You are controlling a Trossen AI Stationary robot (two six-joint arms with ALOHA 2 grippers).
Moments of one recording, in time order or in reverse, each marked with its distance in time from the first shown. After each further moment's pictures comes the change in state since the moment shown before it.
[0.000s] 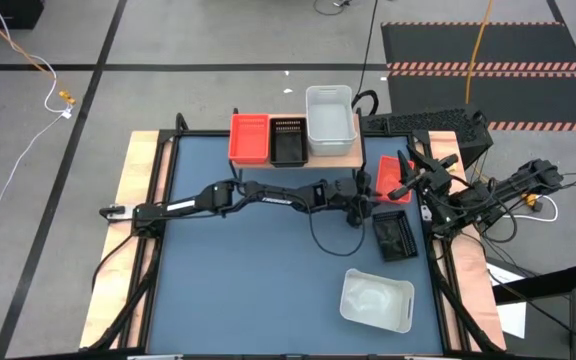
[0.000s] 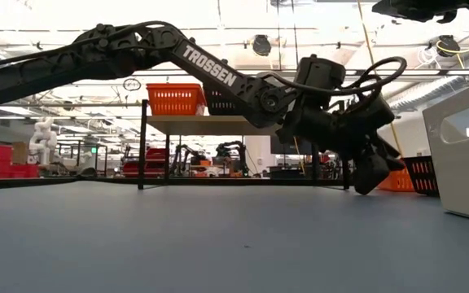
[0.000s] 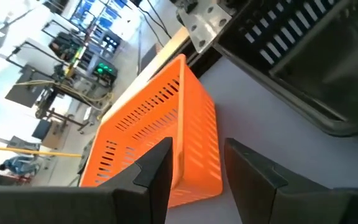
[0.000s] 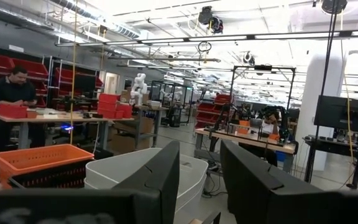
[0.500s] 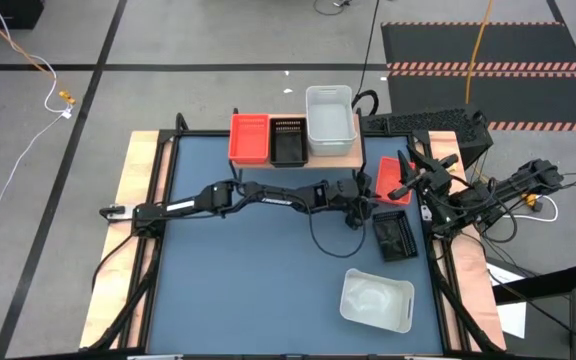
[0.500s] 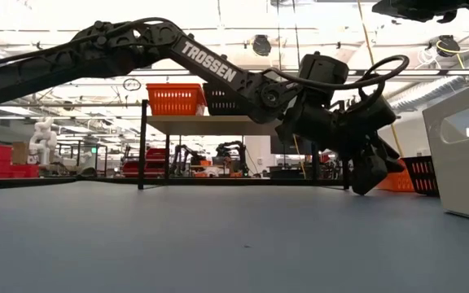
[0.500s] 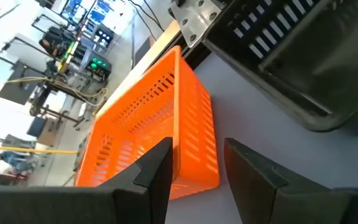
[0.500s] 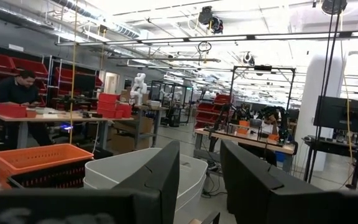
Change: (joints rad) left arm -0.019 -0.004 0.003 -0.070 -0.008 0.007; right arm 0.000 0.000 0.000 0.000 0.000 -0.005
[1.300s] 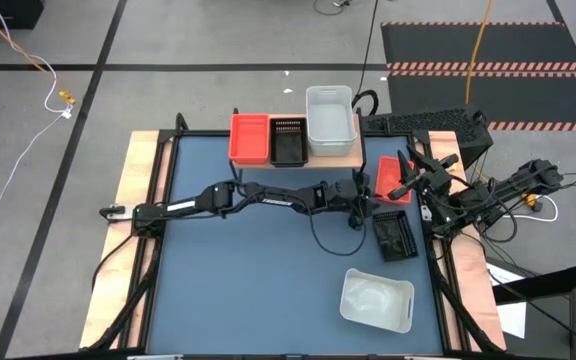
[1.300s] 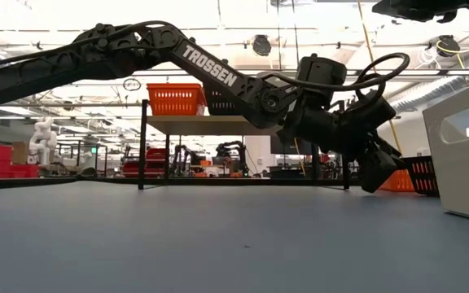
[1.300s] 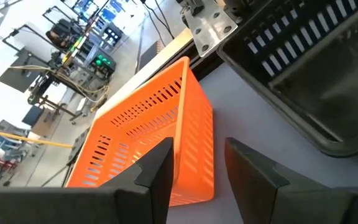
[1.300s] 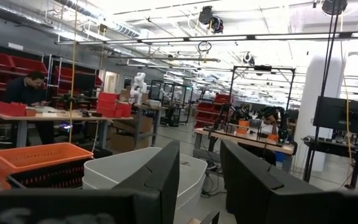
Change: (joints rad) left arm 0.013 0.006 -0.003 0.089 -0.006 -0.115; right arm 0.000 0.000 0.000 0.000 0.002 -0.004
